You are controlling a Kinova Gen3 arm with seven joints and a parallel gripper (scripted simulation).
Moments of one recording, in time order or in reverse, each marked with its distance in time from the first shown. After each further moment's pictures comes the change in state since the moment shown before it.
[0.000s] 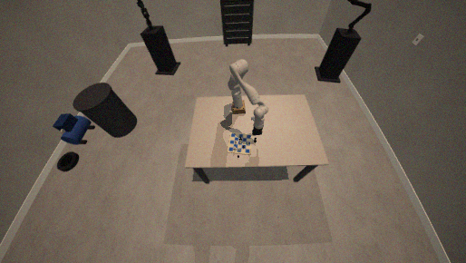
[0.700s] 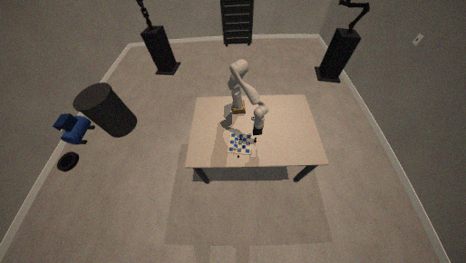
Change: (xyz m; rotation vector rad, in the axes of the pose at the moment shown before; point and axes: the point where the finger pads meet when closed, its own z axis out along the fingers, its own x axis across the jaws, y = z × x) arm 0.001 0.000 0.000 0.000 0.000 0.004
